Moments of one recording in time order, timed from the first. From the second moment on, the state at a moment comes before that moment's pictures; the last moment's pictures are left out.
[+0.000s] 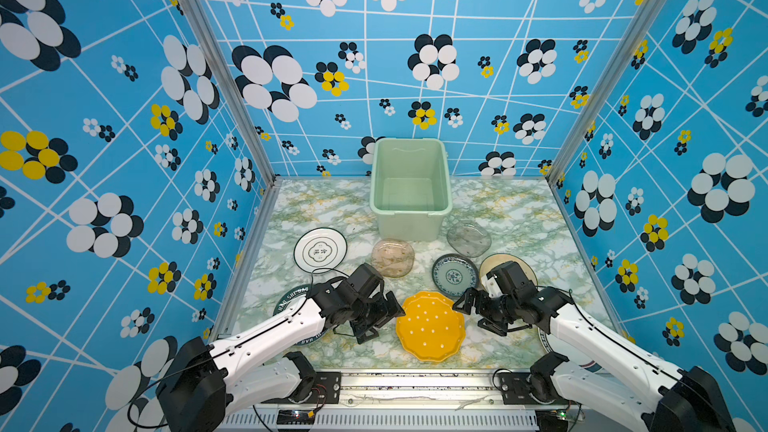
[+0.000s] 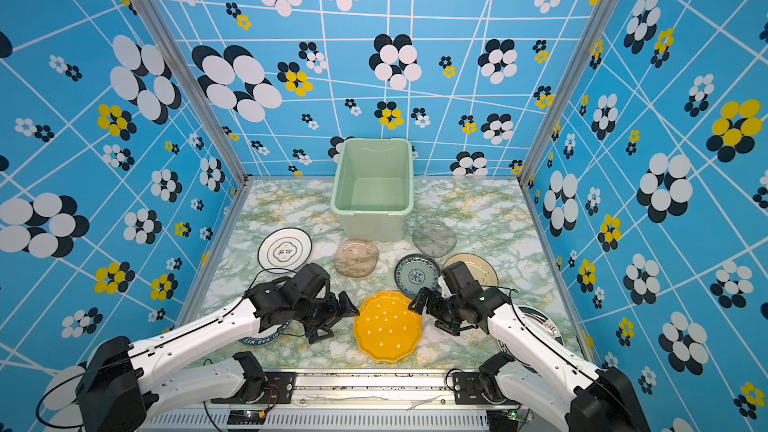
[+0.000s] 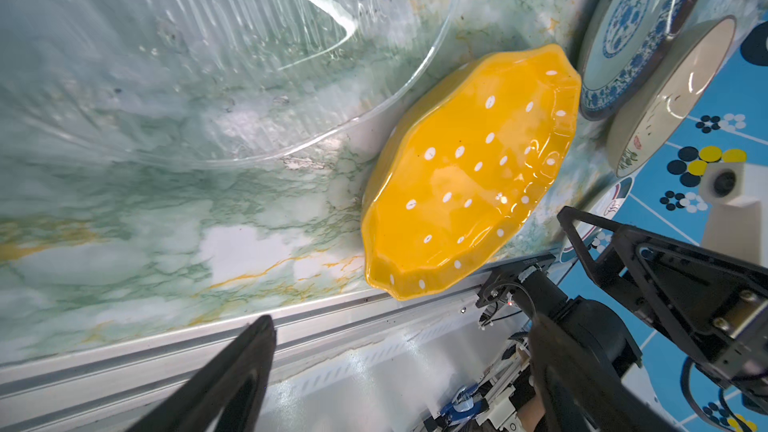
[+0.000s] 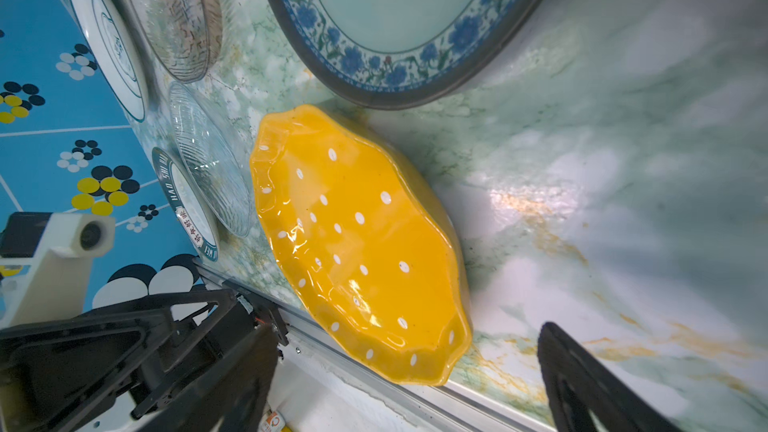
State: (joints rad) left arm -0.81 1.12 0.66 -0.62 0.36 -1.35; right arm 0.52 1.00 0.54 -0.62 -0.39 0.90
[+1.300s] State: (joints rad) left arm -0.82 1.50 0.76 -0.46 0.42 -1.27; right arm 0.53 1.21 0.50 -0.41 -0.47 0.81
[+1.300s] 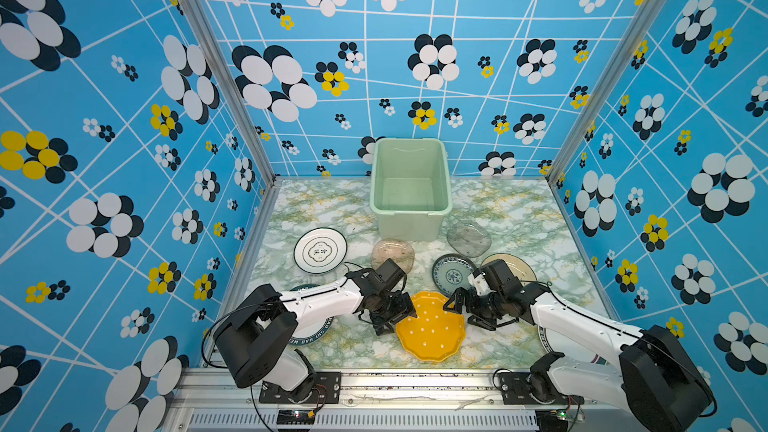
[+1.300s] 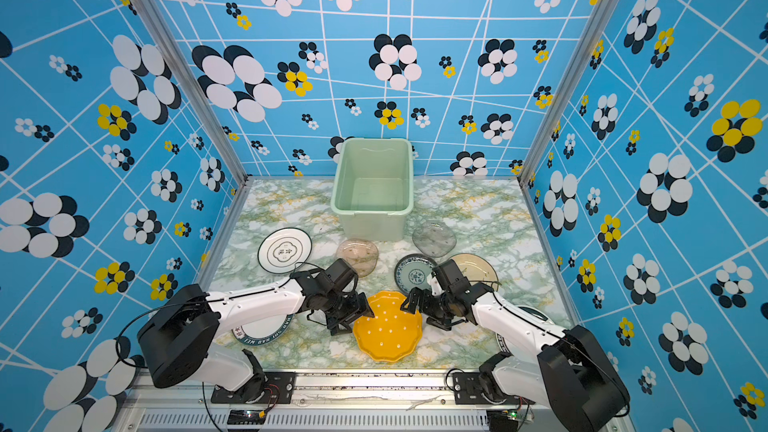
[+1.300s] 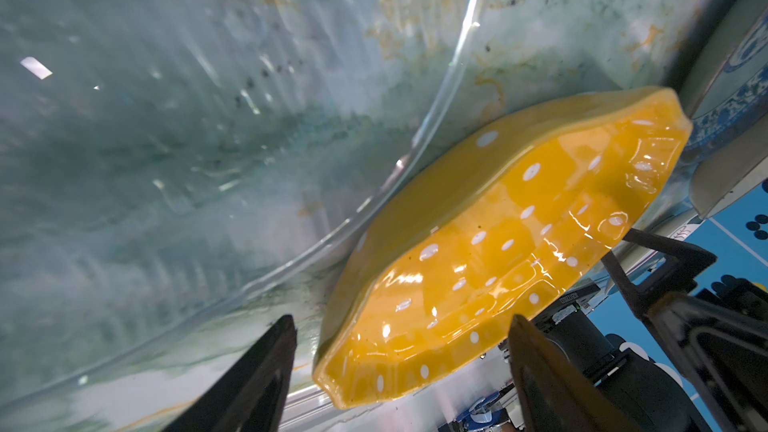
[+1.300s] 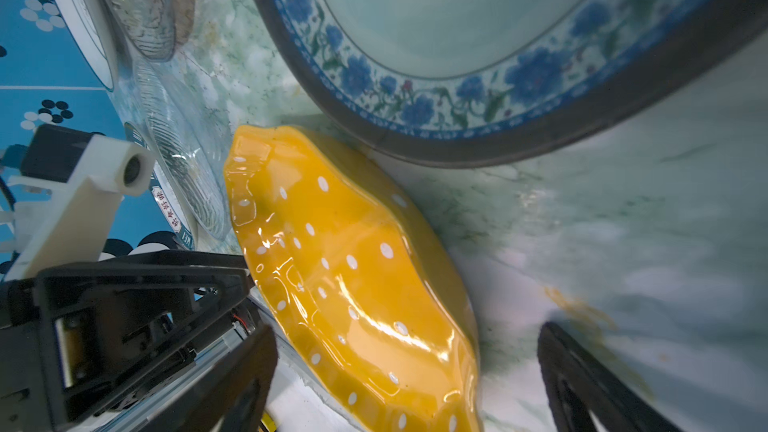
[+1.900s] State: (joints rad) left arm -0.82 1.53 0.77 -0.48 0.43 -1.25; right arm 0.58 1.24 0.46 -0.27 -0.53 0.86
